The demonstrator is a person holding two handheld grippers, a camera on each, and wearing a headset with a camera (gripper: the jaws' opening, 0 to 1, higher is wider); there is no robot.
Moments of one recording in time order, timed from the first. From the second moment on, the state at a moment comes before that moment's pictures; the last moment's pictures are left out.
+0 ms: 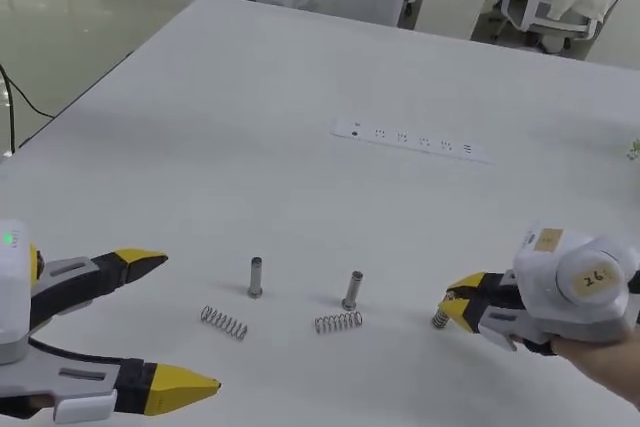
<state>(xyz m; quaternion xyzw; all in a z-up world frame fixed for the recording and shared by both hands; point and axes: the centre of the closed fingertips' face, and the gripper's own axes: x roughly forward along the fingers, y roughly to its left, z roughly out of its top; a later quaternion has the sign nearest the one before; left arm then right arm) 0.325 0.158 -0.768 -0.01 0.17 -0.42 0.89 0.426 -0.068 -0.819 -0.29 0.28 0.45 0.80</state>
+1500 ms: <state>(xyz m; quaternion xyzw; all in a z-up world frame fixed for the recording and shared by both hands) 0.318 0.153 -0.768 -0.01 0.18 -0.42 0.89 0.363 0.000 -0.804 -0.37 0.22 0.56 0.71</state>
